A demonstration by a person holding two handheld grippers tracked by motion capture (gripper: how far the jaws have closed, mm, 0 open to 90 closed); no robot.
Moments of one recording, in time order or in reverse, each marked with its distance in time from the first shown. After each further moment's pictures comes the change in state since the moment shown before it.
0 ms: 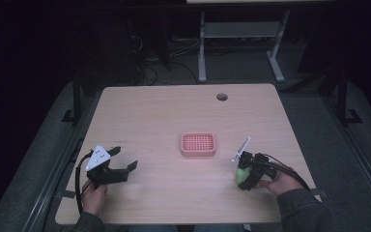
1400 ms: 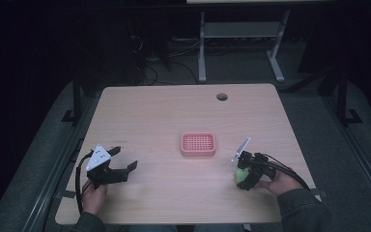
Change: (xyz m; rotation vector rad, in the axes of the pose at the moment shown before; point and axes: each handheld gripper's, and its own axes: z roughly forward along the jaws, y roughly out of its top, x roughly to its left) left arm 0.000 0.000 0.001 0.000 0.003 0.001; right arm 0.001 0.001 0.000 -0.020 -0.010 -0.002
